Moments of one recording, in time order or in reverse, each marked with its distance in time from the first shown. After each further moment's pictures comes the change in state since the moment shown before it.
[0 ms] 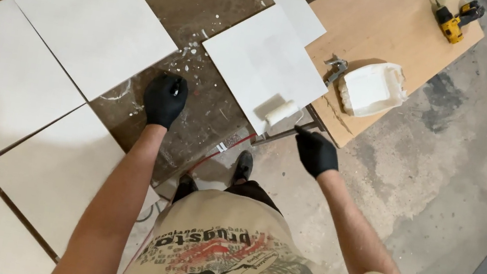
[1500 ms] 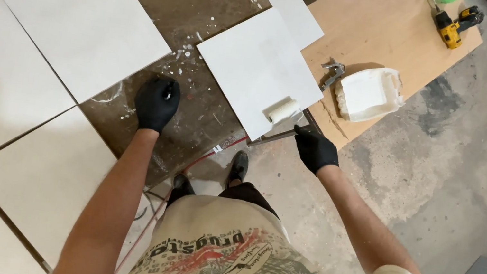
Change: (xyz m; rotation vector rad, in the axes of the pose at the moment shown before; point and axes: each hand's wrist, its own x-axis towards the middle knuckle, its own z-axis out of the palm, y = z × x) left_hand 0.001 0.012 -0.008 -0.013 -0.064 -0.095; right_hand 0.031 0.010 -0.026 -0.058 -0.304 0.133
